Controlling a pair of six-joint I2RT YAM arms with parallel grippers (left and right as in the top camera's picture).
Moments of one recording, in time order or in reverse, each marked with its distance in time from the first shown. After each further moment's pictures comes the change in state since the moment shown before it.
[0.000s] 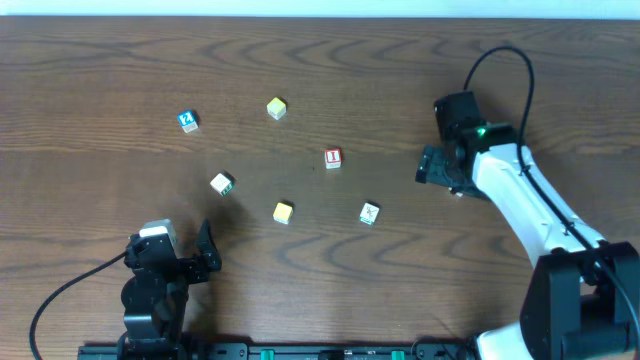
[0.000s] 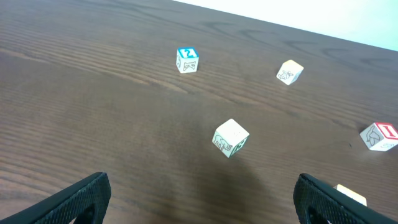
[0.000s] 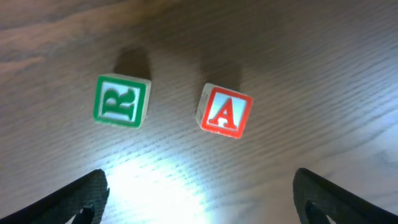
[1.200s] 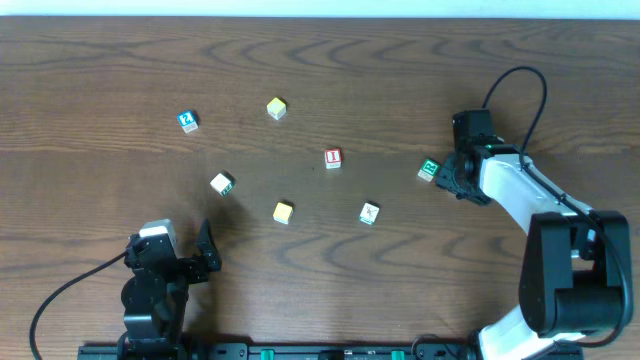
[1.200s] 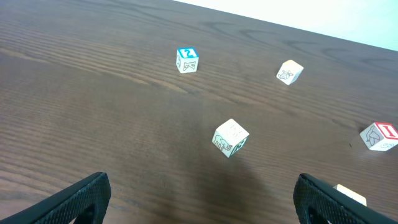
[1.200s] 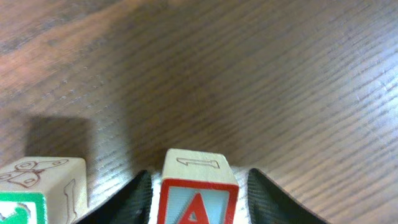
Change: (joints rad) left arm 0.000 0.000 0.000 0.000 0.000 0.000; right arm -0.121 0.109 -0.141 0.312 -0.029 0.025
